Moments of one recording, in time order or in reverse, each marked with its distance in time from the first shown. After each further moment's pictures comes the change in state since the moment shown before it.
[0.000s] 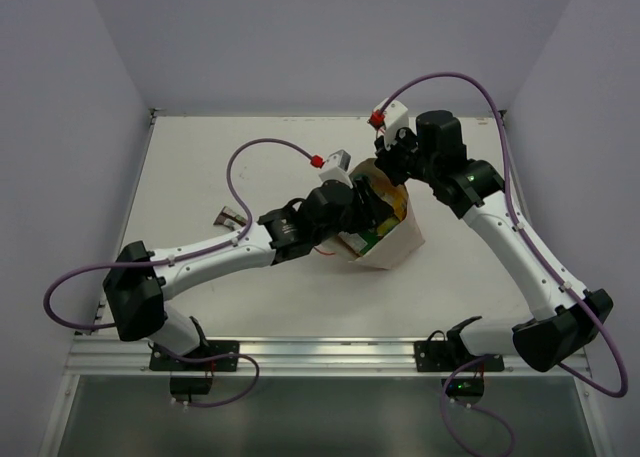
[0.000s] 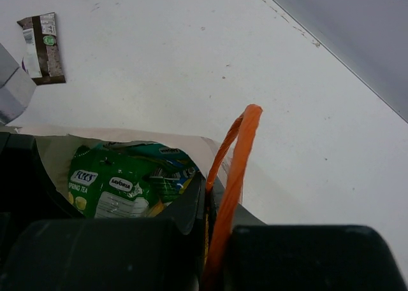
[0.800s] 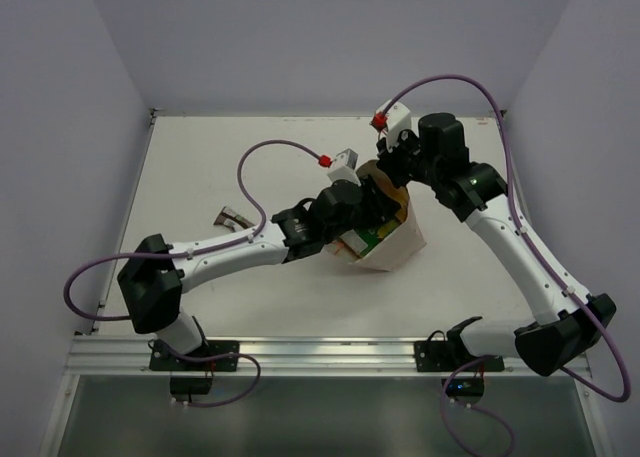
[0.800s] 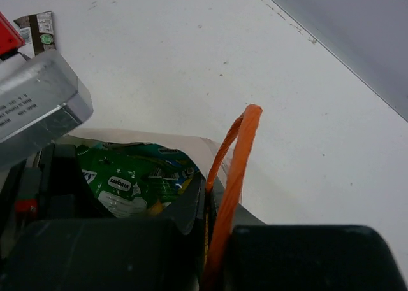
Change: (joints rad) left arm -0.004 0.075 0.022 0.109 -0.022 -0.023; right arm 0.000 -0.023 -0.017 -0.002 0.009 0.003
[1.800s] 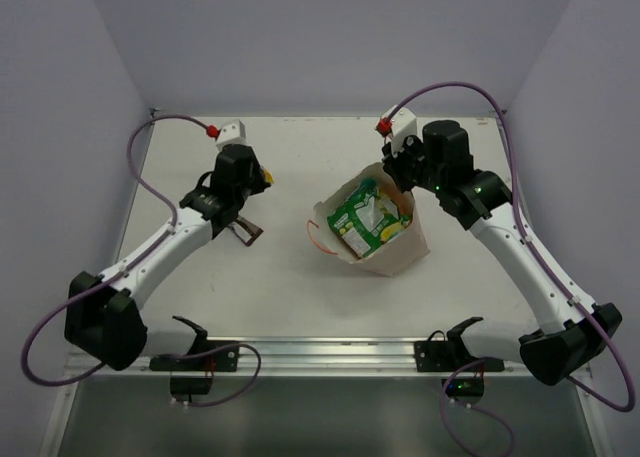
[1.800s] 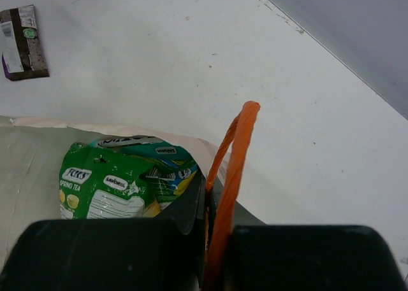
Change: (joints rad) left arm 0.555 -0.384 -0.194 -0.251 -0.082 0.475; right arm 0.001 -0.050 -0.055 0.009 0.051 0.000
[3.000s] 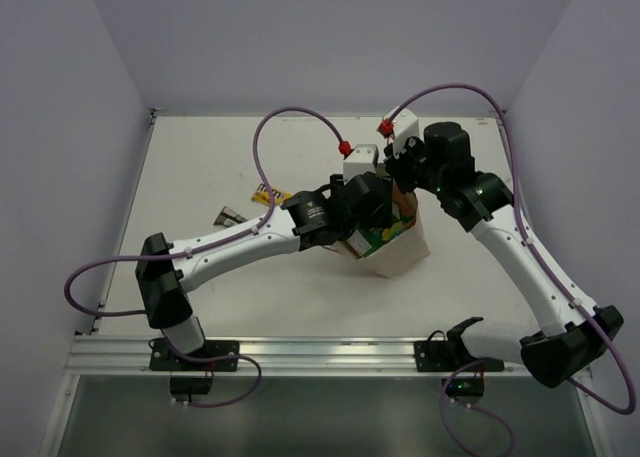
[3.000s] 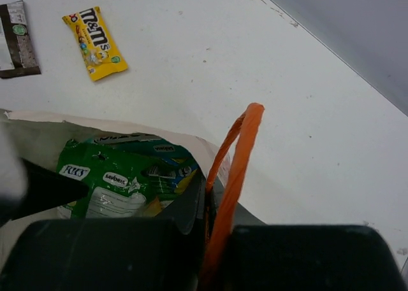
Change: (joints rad) left arm -0.640 0.470 0.569 -0.370 -0.169 -0.185; right arm -0.007 -0.006 -0.011 -0.005 0.021 0.001
